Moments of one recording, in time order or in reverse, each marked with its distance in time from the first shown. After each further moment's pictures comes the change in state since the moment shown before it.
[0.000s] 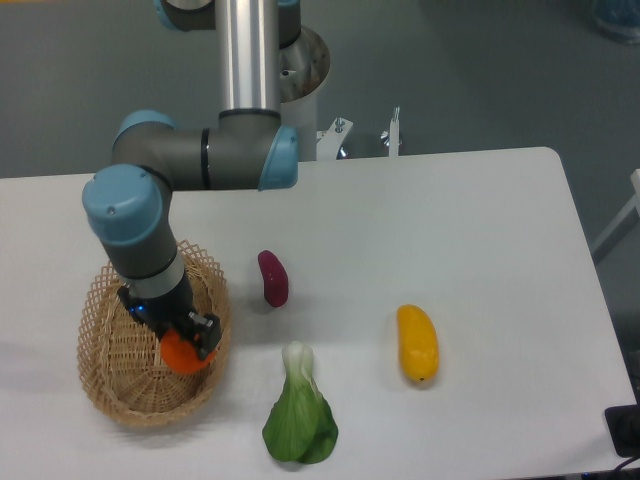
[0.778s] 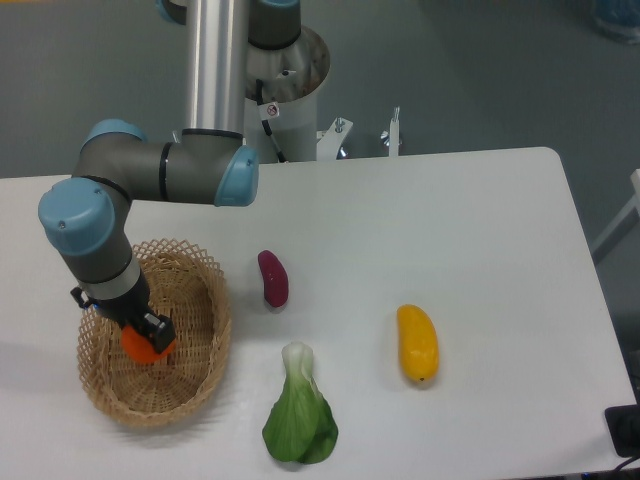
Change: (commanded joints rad) arm -0.071 -0.003 -0.061 -0.032 -0.035 0.043
